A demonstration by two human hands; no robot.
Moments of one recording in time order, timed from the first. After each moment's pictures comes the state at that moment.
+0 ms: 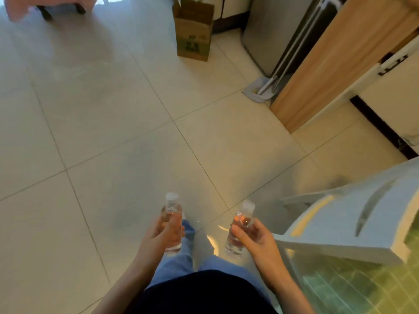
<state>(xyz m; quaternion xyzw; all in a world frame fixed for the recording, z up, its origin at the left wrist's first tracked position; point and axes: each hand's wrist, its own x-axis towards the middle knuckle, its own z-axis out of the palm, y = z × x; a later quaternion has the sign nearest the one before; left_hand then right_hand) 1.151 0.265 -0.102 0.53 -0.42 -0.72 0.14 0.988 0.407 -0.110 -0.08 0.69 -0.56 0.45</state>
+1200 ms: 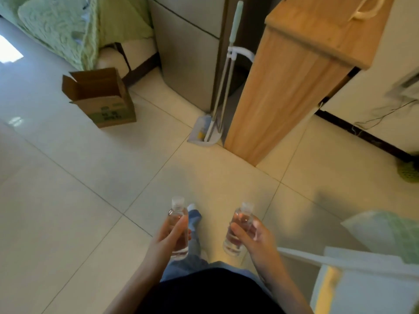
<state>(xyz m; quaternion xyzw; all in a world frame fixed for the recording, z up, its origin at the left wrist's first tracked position) 0.673 -0.023 -0.082 0.41 -0.53 -0.74 -0.03 0.583 0.155 -0.098 0.05 0.68 -0.66 0.31</state>
